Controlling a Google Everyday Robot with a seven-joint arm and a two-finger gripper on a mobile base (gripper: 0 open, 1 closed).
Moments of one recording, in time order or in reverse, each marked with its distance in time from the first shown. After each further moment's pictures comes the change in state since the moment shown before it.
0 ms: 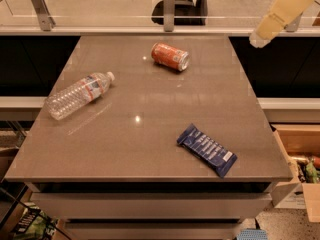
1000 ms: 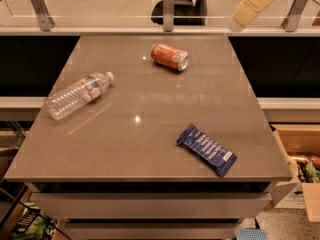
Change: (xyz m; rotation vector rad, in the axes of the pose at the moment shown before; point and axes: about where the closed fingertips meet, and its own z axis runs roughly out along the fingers) arm -0.035 -0.020 0.019 0.022 0.007 0.063
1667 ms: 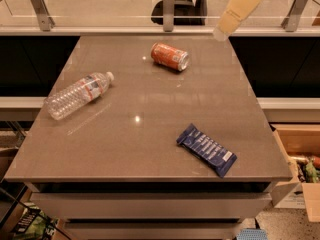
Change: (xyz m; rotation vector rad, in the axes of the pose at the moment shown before) arm -0.012 0.014 0.024 -0.028 0.043 -0.010
